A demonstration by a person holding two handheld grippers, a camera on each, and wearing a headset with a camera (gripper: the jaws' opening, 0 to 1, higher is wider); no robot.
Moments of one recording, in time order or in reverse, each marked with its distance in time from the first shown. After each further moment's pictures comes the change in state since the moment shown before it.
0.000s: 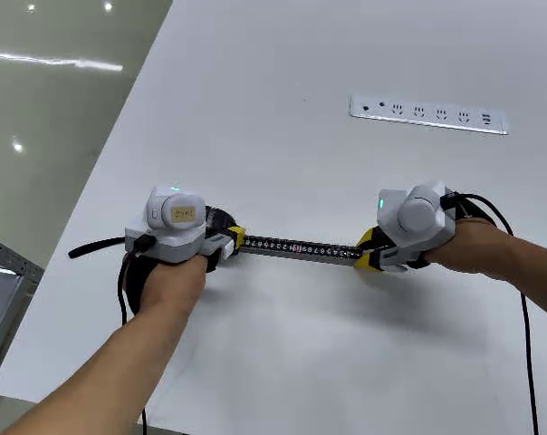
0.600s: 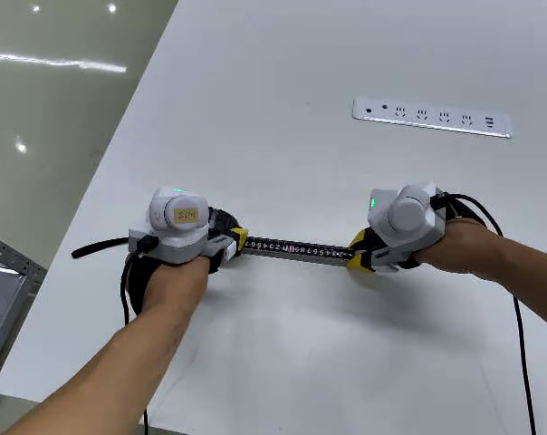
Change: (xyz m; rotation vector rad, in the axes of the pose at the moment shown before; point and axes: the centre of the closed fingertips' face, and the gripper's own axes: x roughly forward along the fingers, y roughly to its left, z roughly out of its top) left arm -0.001 0.000 0.000 0.000 -0.001 -0.001; right arm 0.009 -0.002 0.010 0.014 -0.010 0.005
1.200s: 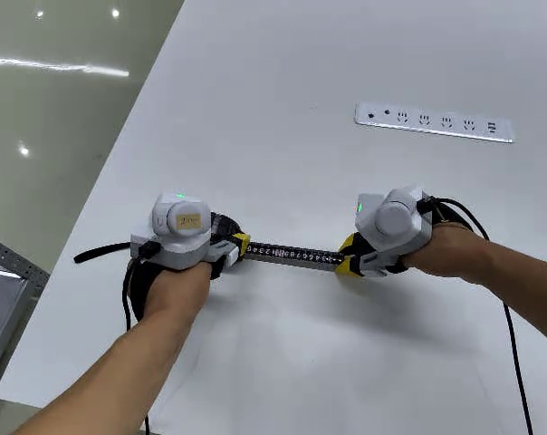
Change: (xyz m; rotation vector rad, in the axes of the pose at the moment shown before) left arm 0.002 0.000 -0.001 0.004 0.001 -0.004; right arm 0.012 0.004 0.017 -0.012 -0.014 0.020
